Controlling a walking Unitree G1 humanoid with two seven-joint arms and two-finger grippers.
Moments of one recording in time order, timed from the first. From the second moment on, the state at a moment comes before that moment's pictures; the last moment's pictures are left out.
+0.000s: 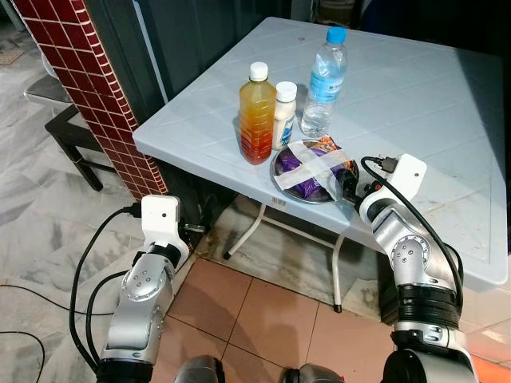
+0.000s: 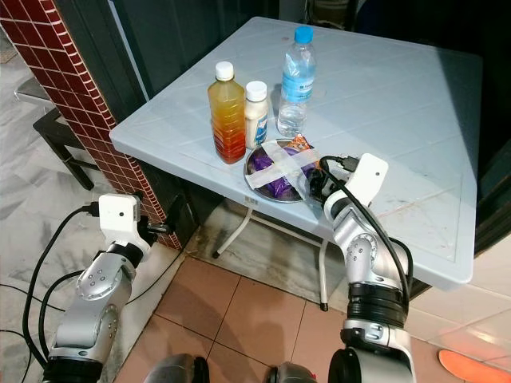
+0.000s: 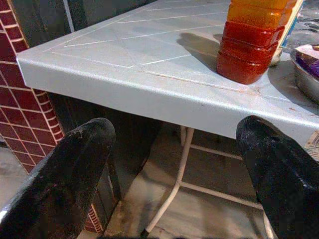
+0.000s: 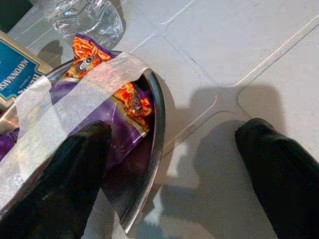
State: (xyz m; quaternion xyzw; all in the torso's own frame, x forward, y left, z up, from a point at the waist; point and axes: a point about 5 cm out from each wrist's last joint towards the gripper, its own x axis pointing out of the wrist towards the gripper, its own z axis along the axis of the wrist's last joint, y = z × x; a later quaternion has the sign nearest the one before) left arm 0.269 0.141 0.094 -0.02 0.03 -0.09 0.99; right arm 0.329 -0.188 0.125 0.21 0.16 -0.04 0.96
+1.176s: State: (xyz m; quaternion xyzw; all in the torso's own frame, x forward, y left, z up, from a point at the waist) left arm 0.271 0.140 0.097 -0.02 0.02 -0.09 0.99; right arm 0.345 -0.190 0.128 0.16 0.21 0.02 0.97
